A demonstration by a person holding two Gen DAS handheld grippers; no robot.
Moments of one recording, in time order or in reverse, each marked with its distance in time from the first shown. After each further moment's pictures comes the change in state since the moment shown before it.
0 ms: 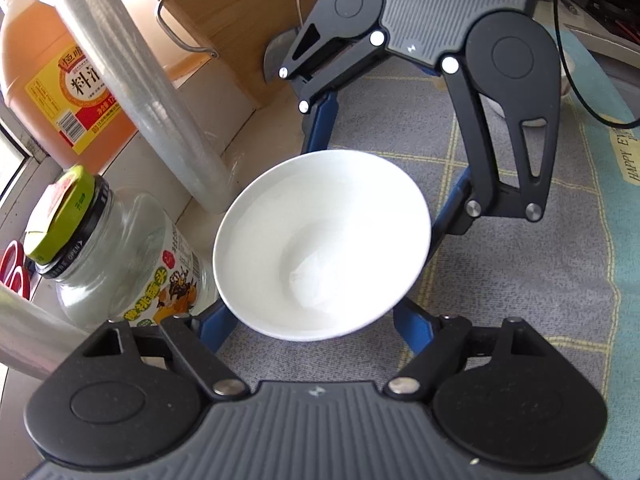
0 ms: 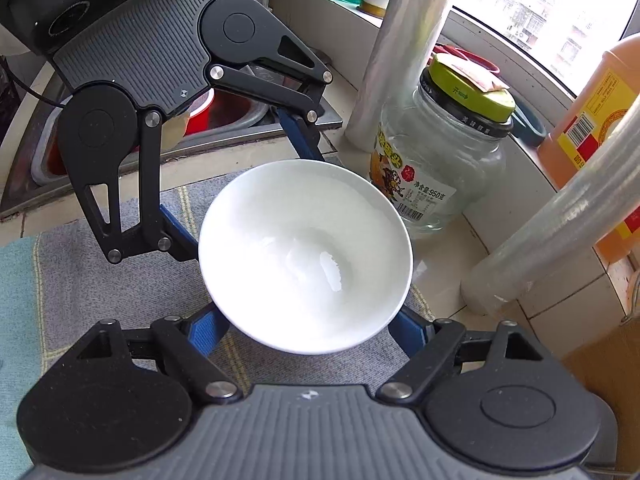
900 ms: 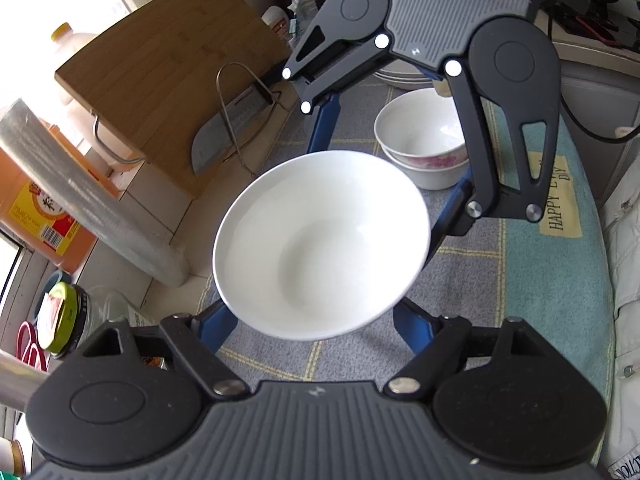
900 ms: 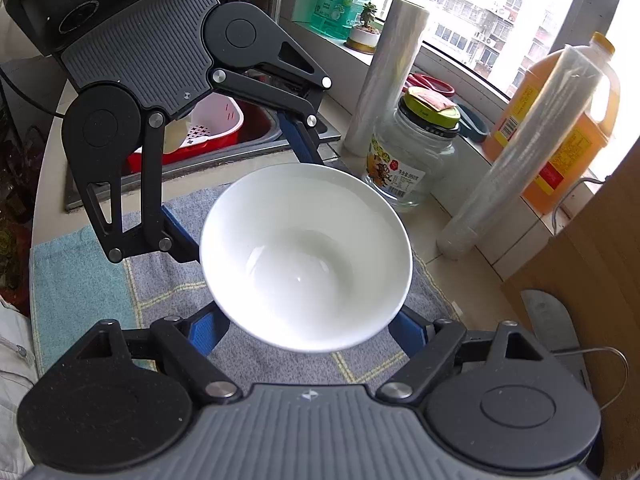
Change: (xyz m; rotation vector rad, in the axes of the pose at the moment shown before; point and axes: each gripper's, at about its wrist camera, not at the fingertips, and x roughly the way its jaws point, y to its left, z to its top) left arm -0.049 -0.078 0.070 0.094 -0.027 -0.018; right arm -0.107 0.047 -0.050 0.062 -0.064 -0.069
